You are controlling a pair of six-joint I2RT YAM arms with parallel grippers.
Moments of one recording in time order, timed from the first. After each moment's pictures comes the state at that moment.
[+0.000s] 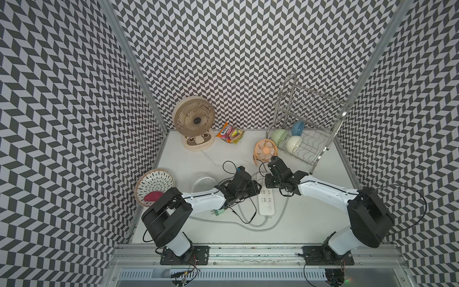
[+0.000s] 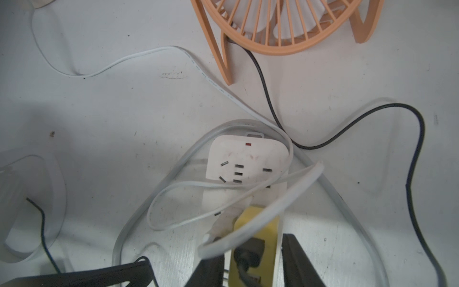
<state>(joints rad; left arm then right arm) -0.83 1.61 0.79 0.13 0.08 -1.02 0.66 1.57 0.97 -0.37 0.15 0.54</state>
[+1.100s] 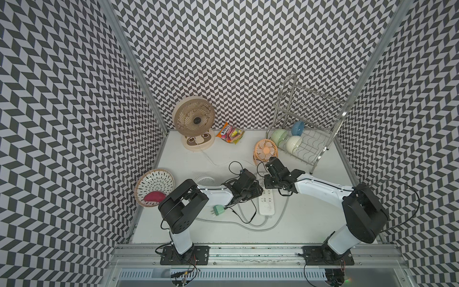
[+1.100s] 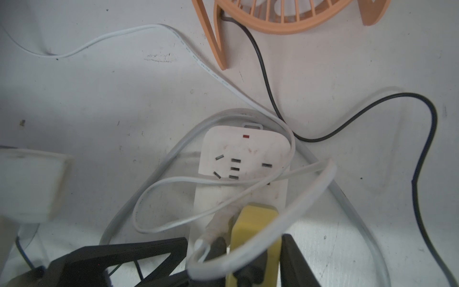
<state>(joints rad) -0.83 1.78 0.86 0.13 0.12 -1.04 0.68 1.62 1.01 -0.42 0.15 0.53</state>
